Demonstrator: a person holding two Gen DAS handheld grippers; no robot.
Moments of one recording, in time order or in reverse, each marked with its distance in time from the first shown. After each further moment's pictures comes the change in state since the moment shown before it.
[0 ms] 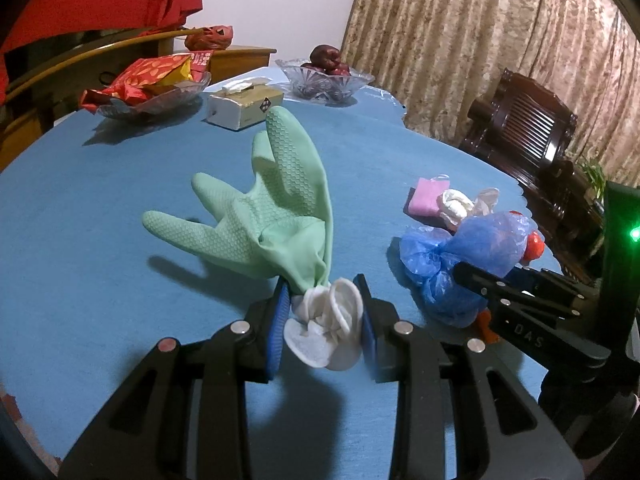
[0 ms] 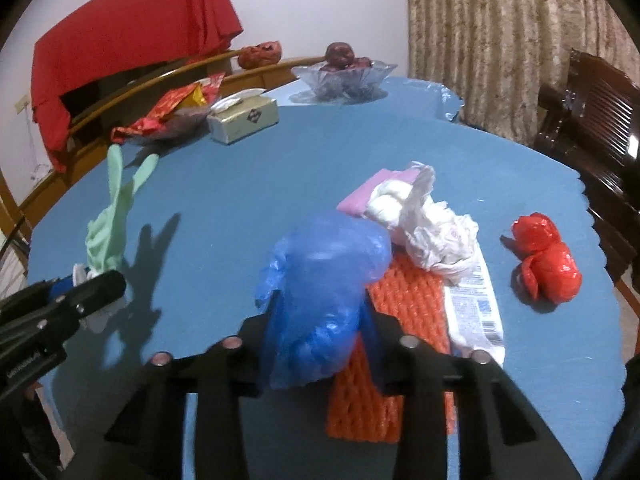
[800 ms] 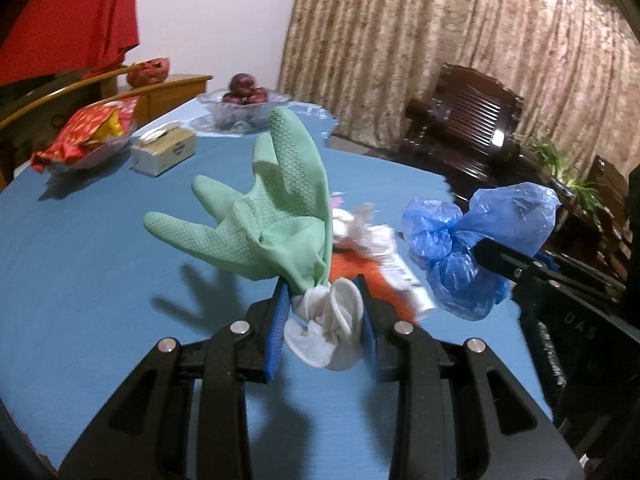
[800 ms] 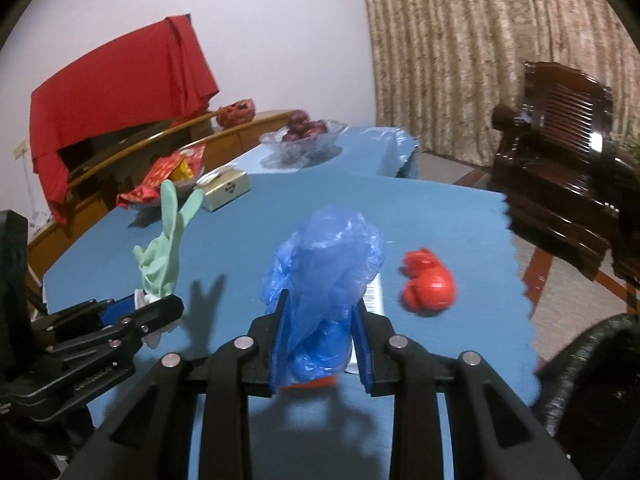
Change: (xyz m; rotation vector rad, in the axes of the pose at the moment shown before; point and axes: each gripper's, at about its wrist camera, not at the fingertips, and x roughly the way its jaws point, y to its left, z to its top) left arm -0.034 -0.104 0.010 0.142 -0.048 -0.151; right arm -0.129 -0.063 -0.003 0.114 -0.174 -0.064
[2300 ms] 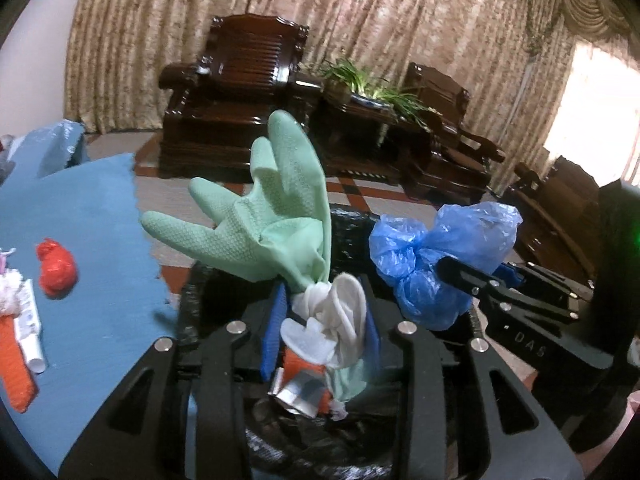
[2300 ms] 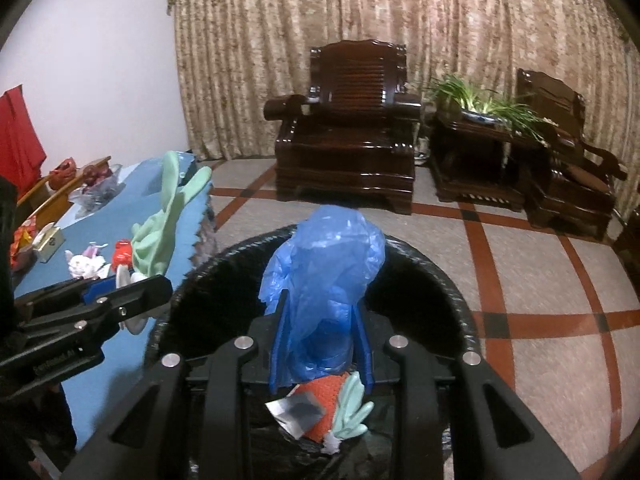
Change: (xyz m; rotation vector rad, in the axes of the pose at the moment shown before) left arm 0.047 -0.317 -0.050 0.366 0.161 -0.611; right arm -0.191 -0.229 -0.097 0.325 -0.028 -0.563
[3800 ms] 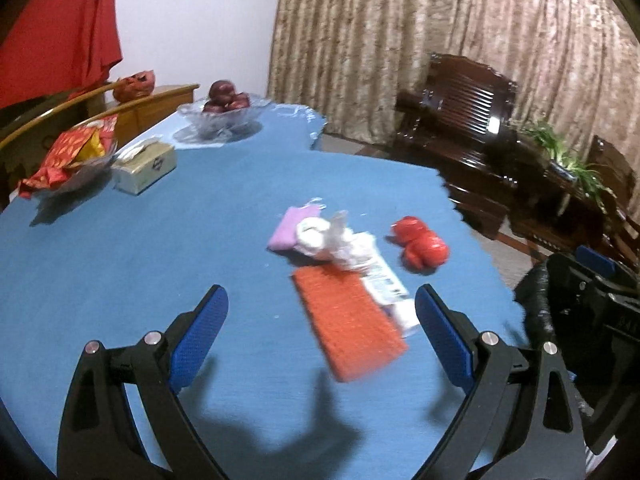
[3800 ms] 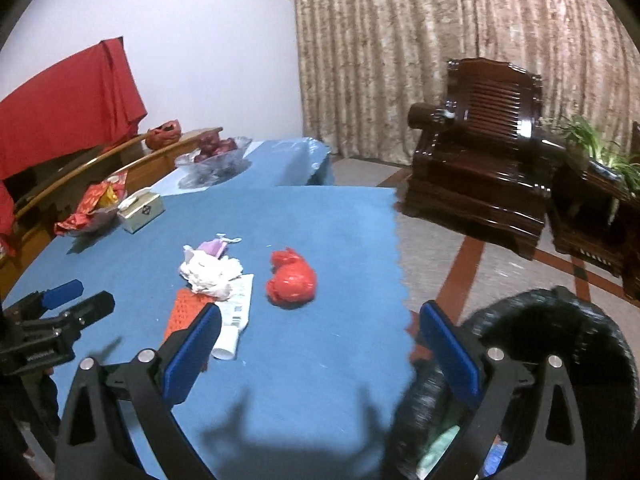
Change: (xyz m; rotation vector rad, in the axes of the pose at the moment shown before) left arm -0.191 0.234 -0.055 -0.320 -0.127 0.642; right arm 0.063 0.239 0.019 -0.240 -0.010 0.353
